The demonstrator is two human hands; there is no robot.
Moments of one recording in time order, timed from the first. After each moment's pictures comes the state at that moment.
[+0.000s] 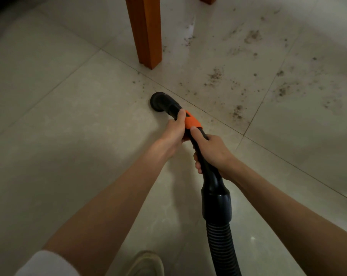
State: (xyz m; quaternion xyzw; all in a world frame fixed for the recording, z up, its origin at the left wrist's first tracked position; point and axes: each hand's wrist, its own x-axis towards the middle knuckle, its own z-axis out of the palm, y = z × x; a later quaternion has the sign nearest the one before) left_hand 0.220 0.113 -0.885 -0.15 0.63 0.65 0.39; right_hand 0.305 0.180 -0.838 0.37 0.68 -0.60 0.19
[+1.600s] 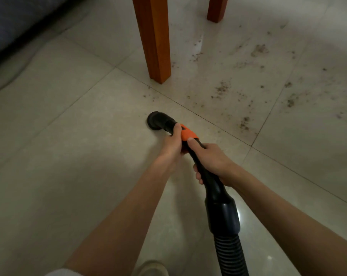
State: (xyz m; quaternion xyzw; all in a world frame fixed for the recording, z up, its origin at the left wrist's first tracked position) left_hand 0.230 0.099 -0.869 -0.22 0.60 0.70 0.31; right_hand 0.299 0.174 -0.827 0.33 0.68 -0.61 0.23
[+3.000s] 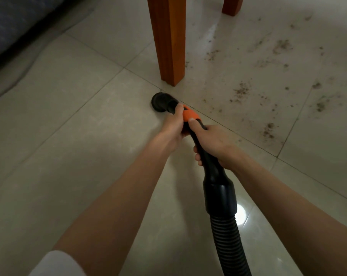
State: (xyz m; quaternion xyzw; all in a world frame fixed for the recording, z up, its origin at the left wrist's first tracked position) left_hand 0.134 0.090 -0.871 -0.20 0.62 0.68 0.33; right_hand 0.211 0.158 -0.833 0.35 0.70 -0.60 0.20
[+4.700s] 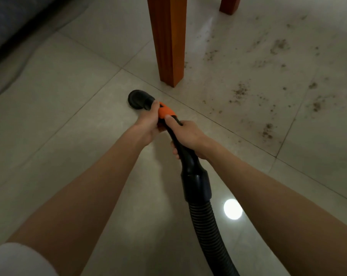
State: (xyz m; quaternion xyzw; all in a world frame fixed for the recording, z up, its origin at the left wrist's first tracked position) left_hand 0.095 0.044 -0.866 -0.22 0.64 0.66 0.31; right_hand 0.170 0.126 -0.842 0.27 0.70 -0.62 0.24
